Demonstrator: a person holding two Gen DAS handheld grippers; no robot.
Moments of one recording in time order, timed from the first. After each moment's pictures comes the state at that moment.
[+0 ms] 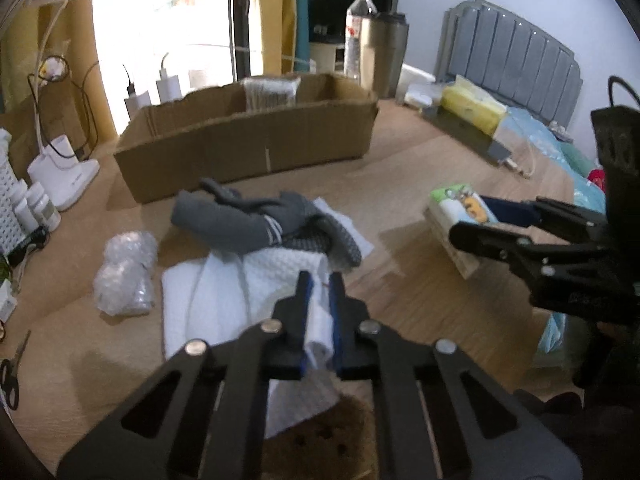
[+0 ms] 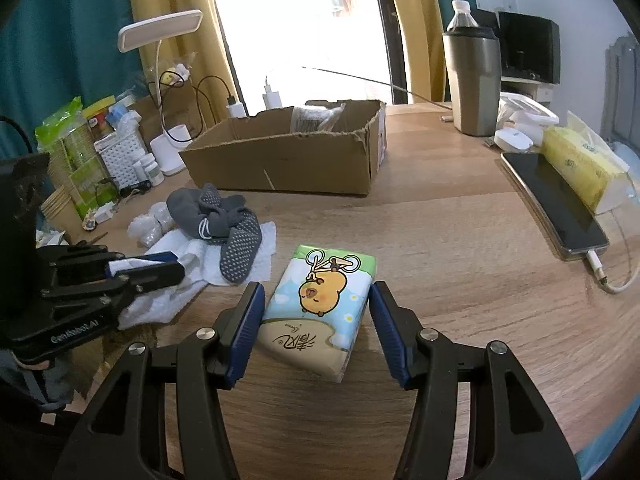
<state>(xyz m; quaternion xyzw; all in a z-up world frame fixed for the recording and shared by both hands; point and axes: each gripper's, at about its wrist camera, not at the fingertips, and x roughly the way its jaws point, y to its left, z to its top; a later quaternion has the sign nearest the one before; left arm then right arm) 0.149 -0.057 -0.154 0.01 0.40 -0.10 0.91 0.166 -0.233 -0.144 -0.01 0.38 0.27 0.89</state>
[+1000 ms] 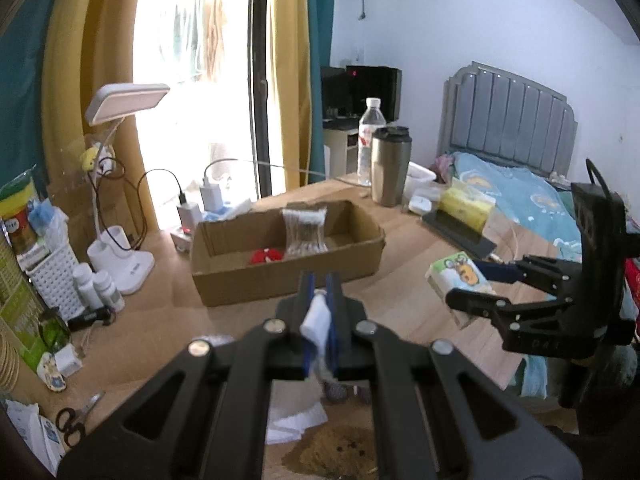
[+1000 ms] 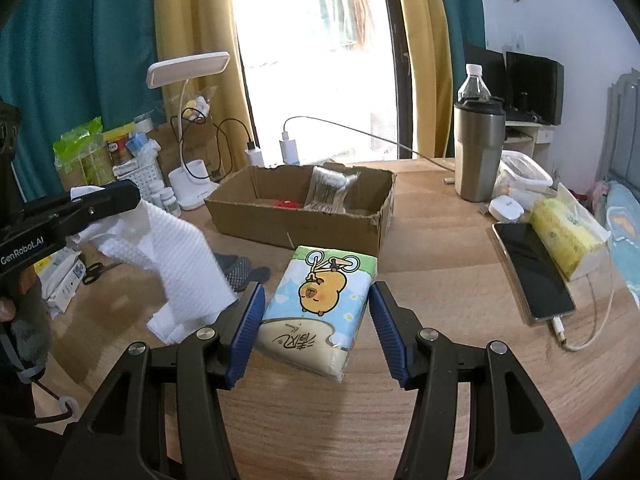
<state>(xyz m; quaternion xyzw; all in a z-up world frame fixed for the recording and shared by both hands) 0.122 -0.023 -0.042 0.01 0.26 -0.08 0.96 0.157 -0.225 -0.078 -0.03 0.32 0.28 0.90</state>
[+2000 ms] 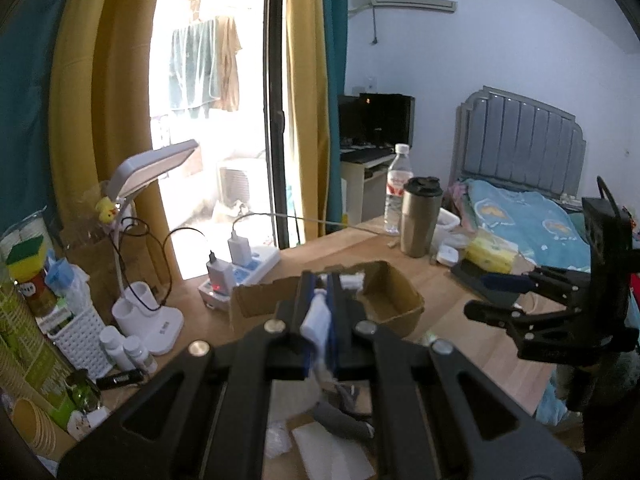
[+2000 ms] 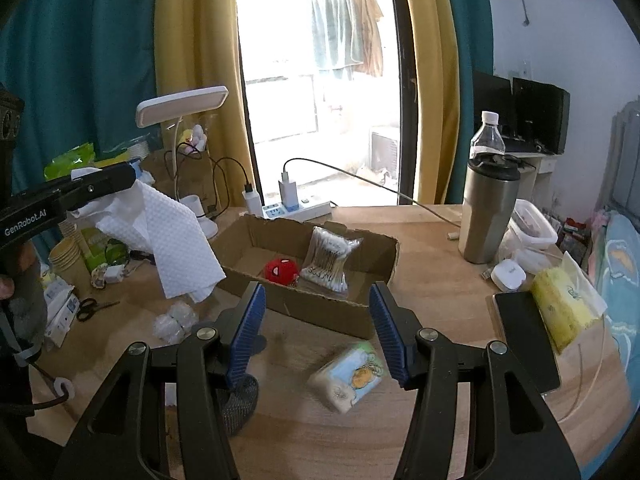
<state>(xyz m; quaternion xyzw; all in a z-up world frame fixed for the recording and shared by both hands) 0.170 0.022 0.008 0.01 0.22 -0.06 0.97 0.206 -0.199 -0.033 -0.05 0.29 0.28 0.91</state>
